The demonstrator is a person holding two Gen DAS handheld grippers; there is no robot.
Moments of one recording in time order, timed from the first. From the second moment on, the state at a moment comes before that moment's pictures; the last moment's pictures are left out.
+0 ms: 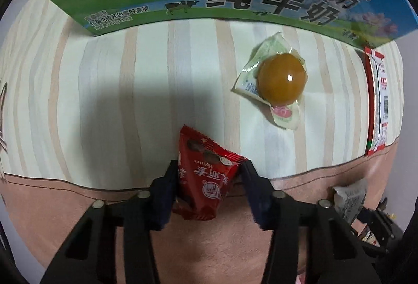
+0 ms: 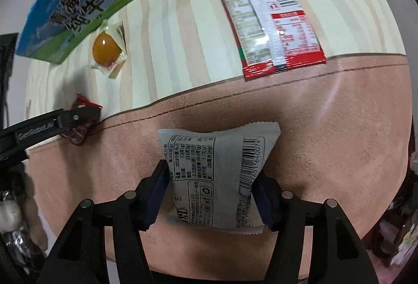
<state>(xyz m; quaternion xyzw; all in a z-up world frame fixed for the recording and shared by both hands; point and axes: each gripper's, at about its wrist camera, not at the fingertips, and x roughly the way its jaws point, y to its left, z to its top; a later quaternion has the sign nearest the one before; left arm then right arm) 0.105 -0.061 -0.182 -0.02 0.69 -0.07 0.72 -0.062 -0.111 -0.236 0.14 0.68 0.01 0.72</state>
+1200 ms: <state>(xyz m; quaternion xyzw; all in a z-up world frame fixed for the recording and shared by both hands) 0.161 -0.028 0.013 -0.17 0.58 -0.14 0.78 0.050 -0.108 -0.016 0.16 0.53 0.13 0.82</state>
